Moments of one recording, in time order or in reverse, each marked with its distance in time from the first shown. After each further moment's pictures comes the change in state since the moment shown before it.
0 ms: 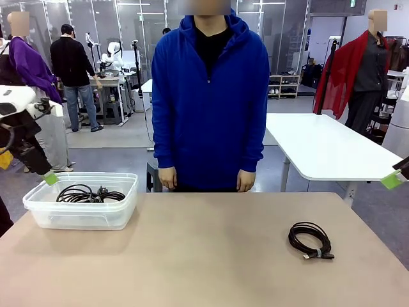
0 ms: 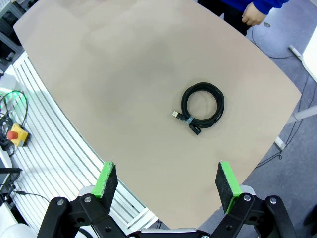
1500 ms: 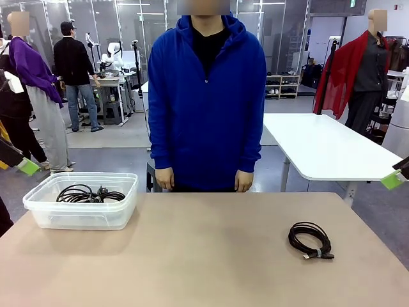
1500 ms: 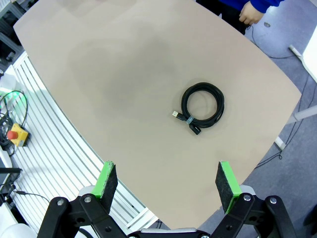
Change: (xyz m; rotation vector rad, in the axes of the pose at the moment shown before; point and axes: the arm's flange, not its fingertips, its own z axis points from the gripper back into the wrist) left arm -0.045 -0.043 0.062 0.041 -0.209 -0.043; right arm 0.000 0.000 0.000 0.000 0.000 0.000
